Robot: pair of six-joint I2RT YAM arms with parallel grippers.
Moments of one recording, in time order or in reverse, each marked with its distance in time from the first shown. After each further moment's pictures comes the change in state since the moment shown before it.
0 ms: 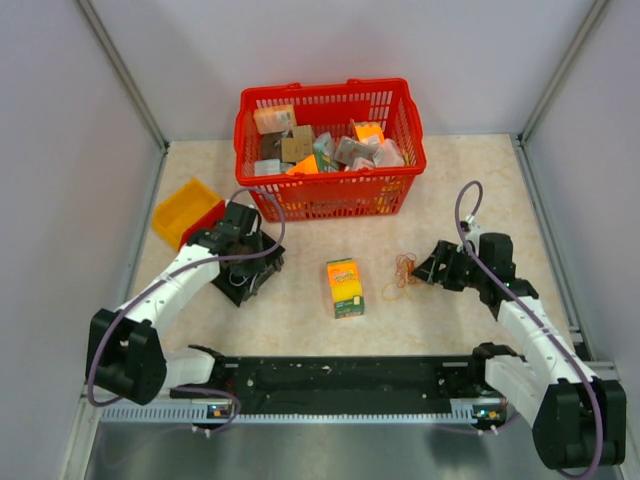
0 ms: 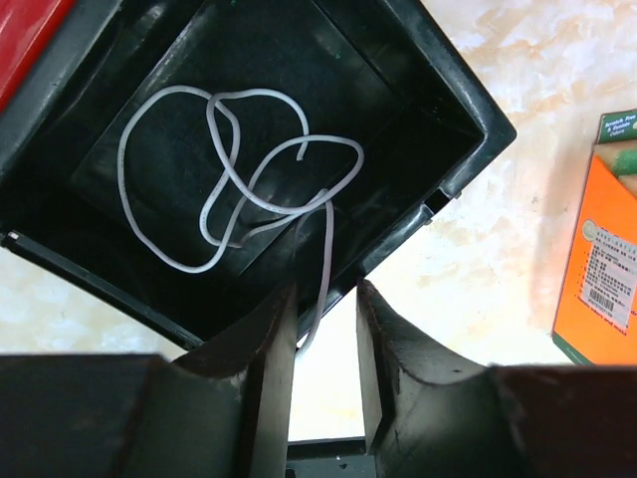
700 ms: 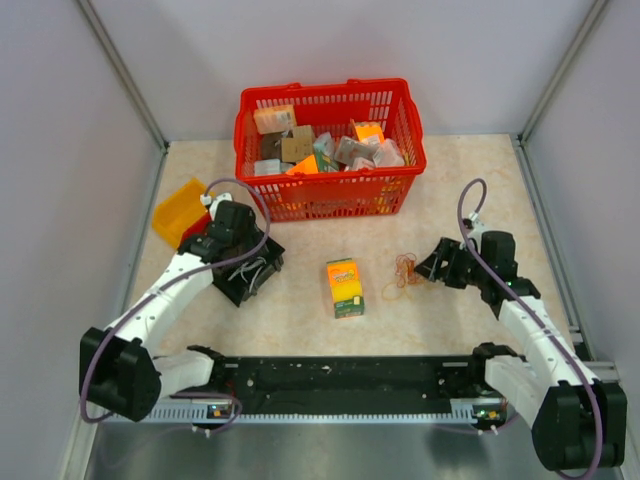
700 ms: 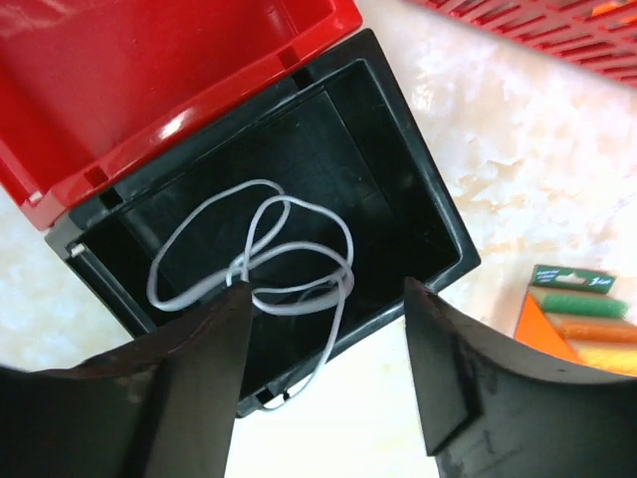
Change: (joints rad) left arm 0.005 -0.082 -0.013 0.122 -0.196 -0.197; right arm -0.009 -0.007 0.023 -0.009 0.035 0.000
